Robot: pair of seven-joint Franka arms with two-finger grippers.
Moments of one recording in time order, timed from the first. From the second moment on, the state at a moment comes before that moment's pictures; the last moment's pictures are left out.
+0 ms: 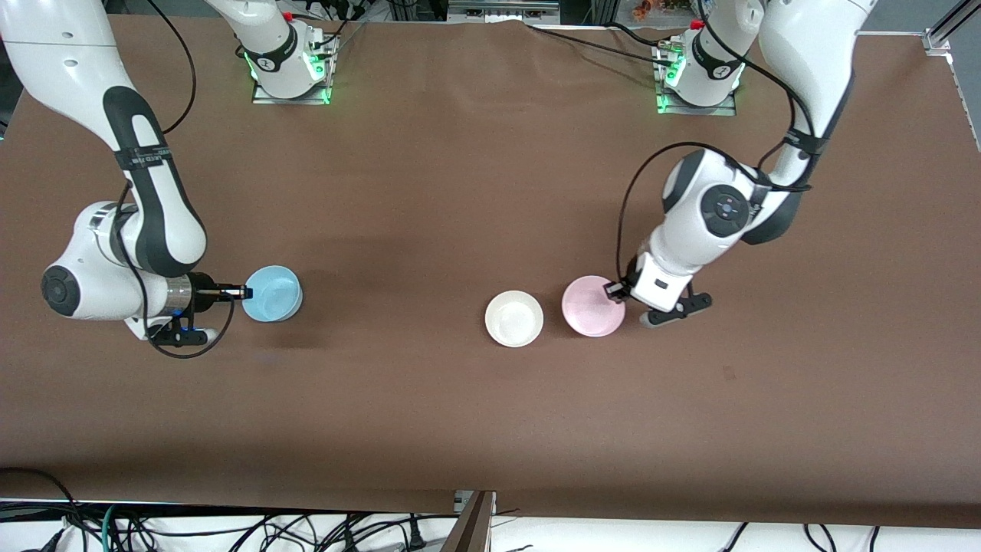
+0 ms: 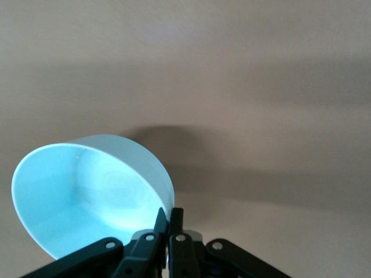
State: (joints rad) left arm -0.10 0.46 -0.34 -1.88 0.00 2.44 -0.80; right arm -0.05 0.58 0.01 -1.68 0.21 1.98 -0.17
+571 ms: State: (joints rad) left arm -0.27 0.56 -0.34 -1.77 0.20 2.44 -1.23; right arm -0.05 0.55 0.16 -1.58 0.22 1.88 -0.04
